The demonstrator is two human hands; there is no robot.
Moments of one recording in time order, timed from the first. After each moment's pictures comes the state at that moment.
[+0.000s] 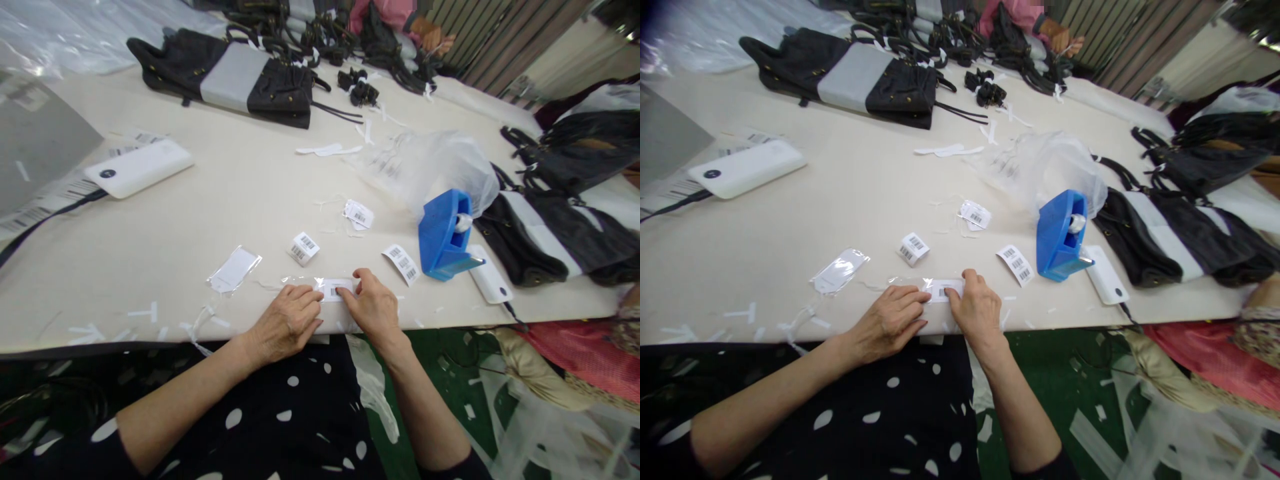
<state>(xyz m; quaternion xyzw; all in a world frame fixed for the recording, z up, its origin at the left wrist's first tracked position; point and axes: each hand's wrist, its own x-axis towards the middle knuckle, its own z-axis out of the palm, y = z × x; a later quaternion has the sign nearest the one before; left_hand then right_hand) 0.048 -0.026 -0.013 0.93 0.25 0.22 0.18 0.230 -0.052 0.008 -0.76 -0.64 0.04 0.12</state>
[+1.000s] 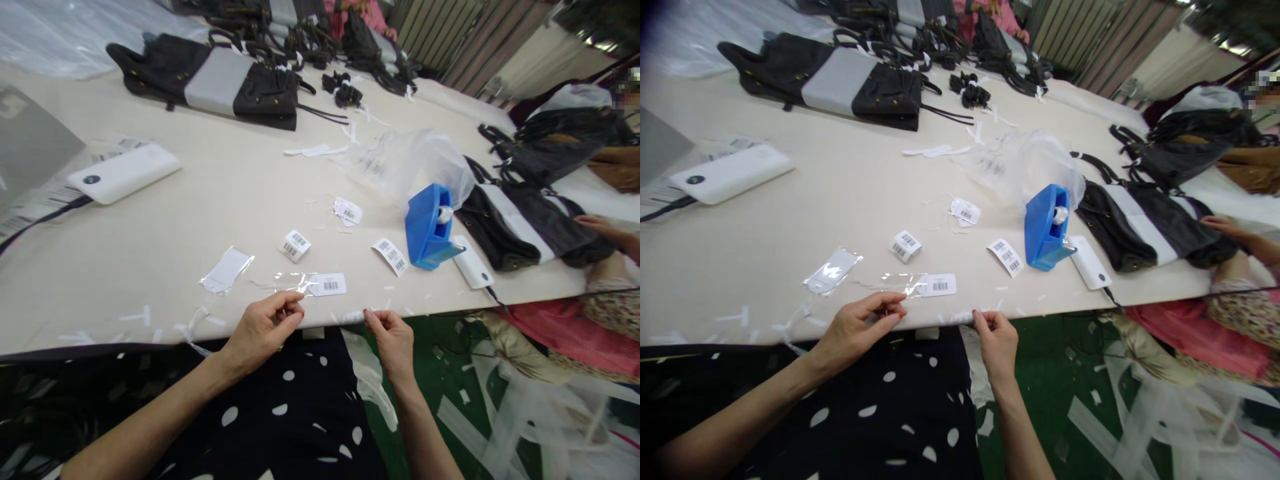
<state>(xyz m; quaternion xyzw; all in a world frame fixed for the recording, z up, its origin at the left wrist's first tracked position) 0.031 -0.046 0.017 0.68 0.43 0.26 0.53 0.255 -0.132 -0.020 -0.81 -0.31 0.26 0.42</state>
